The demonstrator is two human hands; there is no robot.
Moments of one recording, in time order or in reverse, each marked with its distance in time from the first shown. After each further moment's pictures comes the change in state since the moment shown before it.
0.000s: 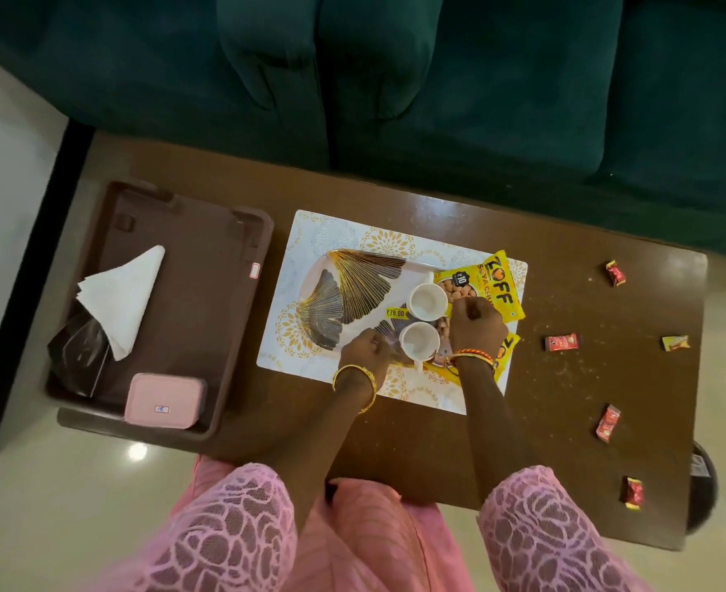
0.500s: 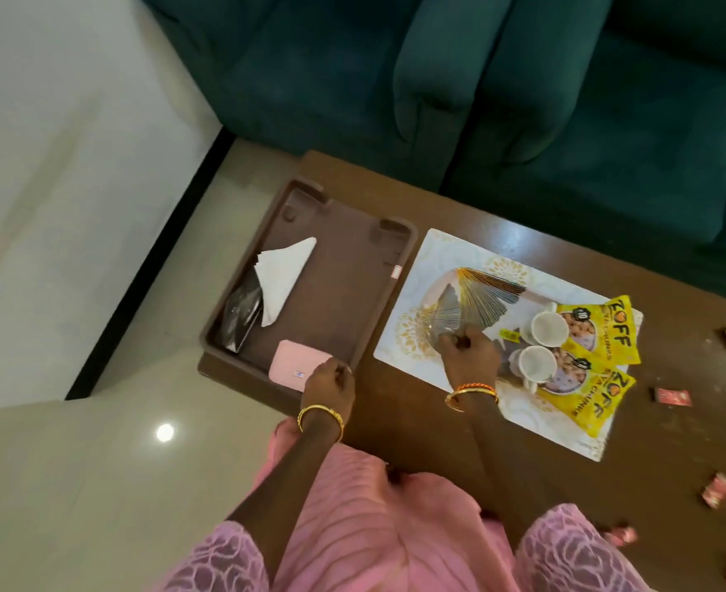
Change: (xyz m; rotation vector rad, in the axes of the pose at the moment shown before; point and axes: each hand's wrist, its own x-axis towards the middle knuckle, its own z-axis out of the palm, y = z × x) left_hand -0.064 -0.151 -0.187 -0.002 0.409 0.017; right_hand -0.172 -0.071 0.073 -0.064 -0.364 -0.232
